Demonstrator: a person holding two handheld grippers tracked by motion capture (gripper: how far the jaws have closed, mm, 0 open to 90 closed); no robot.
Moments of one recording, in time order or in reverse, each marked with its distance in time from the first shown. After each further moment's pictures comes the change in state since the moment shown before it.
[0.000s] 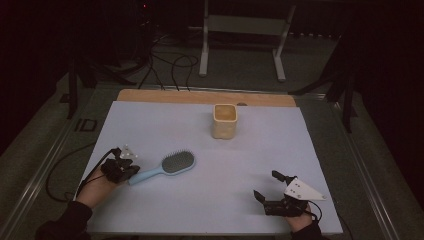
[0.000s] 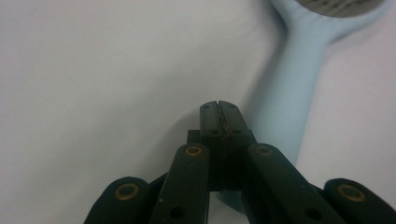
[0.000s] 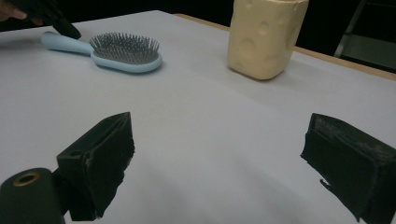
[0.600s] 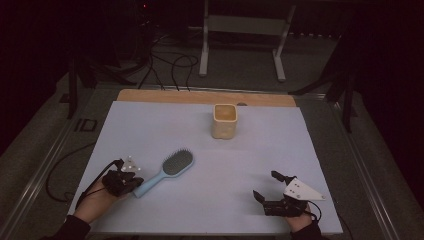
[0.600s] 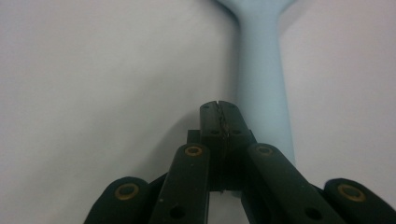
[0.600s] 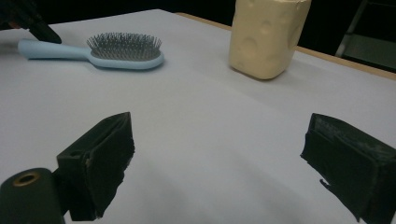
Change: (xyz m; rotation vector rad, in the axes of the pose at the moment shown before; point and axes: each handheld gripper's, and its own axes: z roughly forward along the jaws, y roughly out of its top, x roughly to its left) left arm -0.033 -0.011 -0.011 0.011 -0.060 0.043; right arm 0.001 0.000 0.001 0.003 0.003 -0.001
